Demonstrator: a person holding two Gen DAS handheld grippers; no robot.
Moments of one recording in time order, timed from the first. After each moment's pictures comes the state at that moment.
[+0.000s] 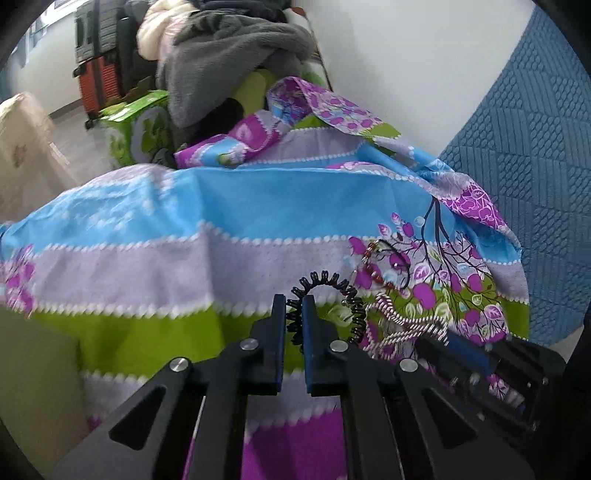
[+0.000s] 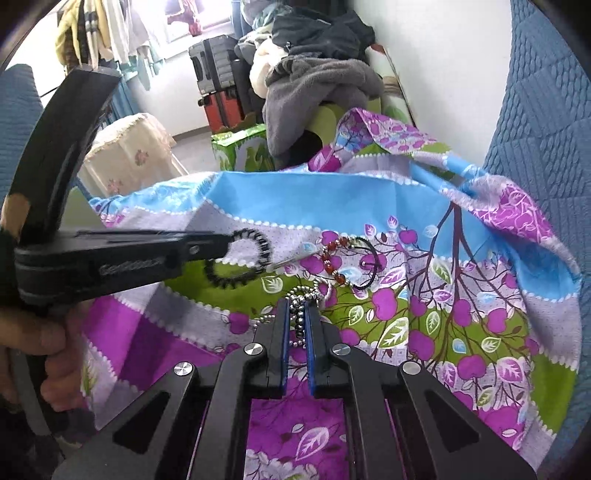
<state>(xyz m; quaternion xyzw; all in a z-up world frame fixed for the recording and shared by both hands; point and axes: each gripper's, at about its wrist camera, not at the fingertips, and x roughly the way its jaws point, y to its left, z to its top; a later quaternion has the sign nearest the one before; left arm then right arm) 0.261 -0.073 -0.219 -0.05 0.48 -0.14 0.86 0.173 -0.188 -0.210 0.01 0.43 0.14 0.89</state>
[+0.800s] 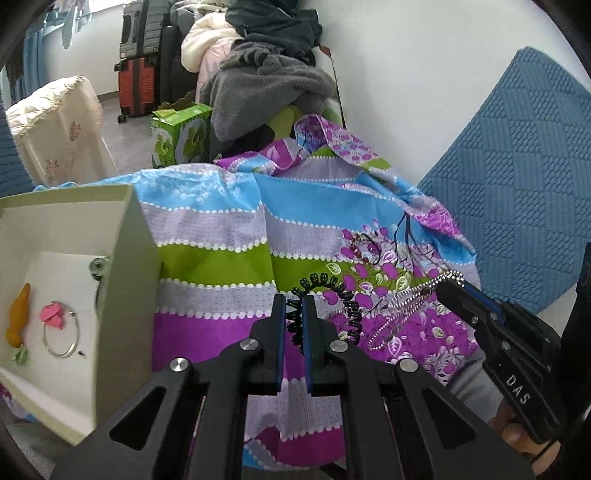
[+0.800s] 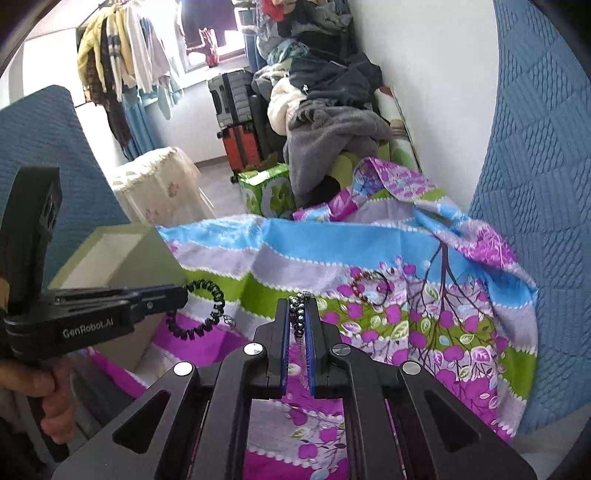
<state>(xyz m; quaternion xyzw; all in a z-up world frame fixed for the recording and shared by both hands) 0.160 -0.024 -0.153 -0.11 0.44 -0.11 0.88 0.117 -0.174 -0.129 0.02 0.38 0.16 0.91</state>
